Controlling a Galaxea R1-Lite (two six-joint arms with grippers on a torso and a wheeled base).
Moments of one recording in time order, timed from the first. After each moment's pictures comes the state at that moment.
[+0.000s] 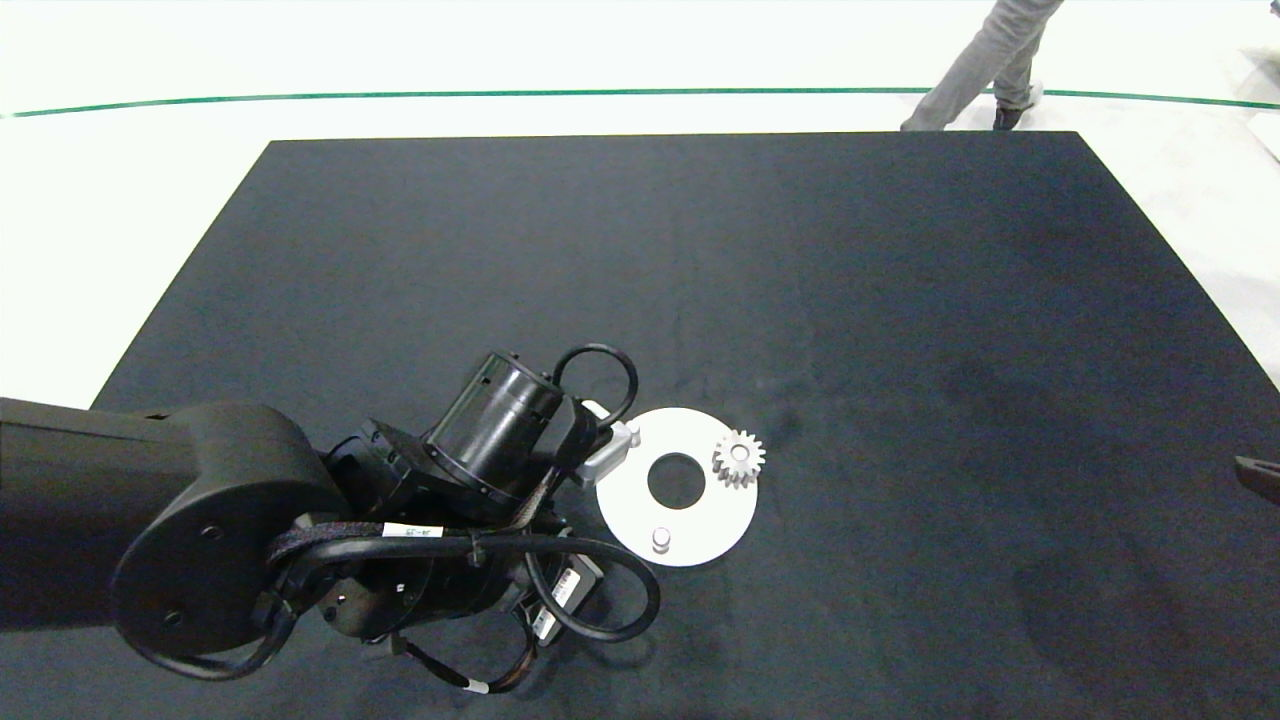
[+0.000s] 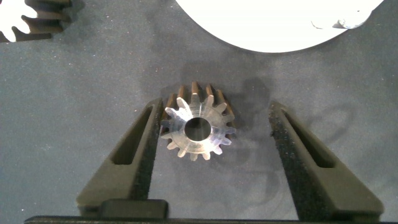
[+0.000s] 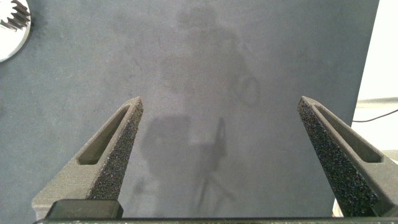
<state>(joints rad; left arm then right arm) -0.79 1.70 -1.04 0.22 0.27 0.09 0.28 0.94 -0.94 0.38 -0.24 -0.21</state>
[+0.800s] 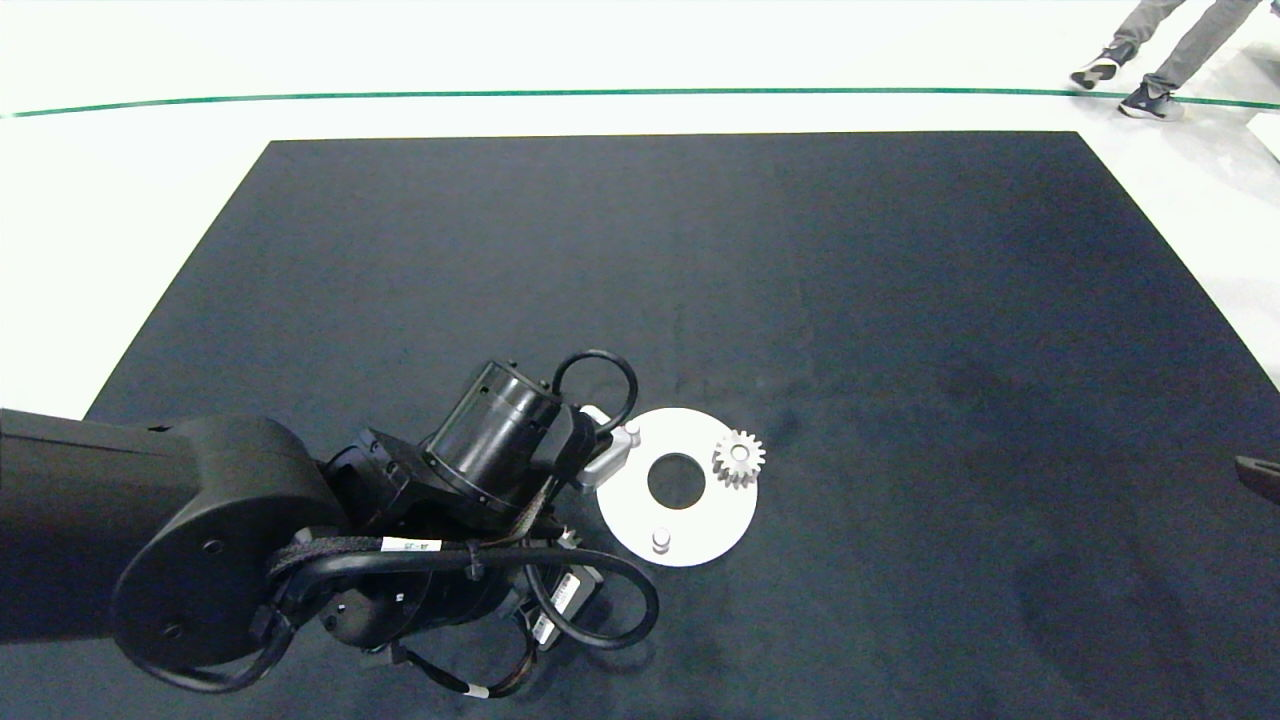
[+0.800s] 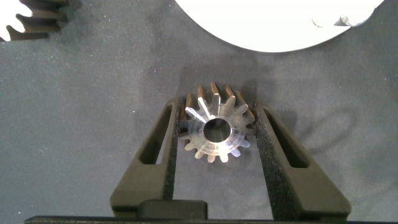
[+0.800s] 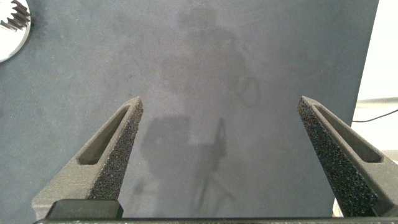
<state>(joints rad) -0.79 1.70 -1.02 0.19 0.27 0.10 0.28 0.94 -0.94 0.38 -0.24 -0.21</state>
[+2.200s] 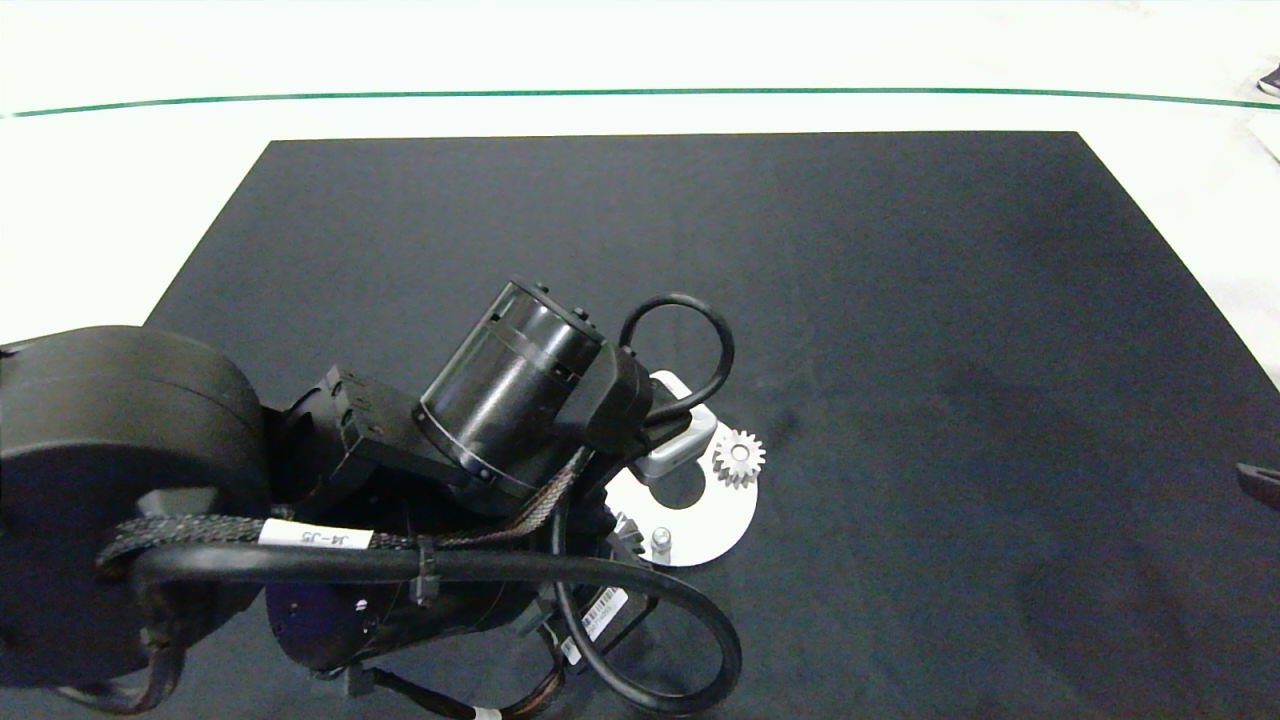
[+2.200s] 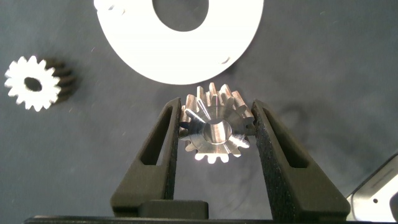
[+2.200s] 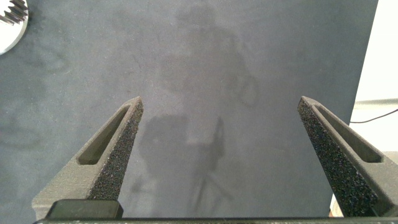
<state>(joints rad) -0.94 1.65 -1.22 0.37 0.27 0.18 0.28 0.93 -0.93 0.38 -0.24 -0.23</state>
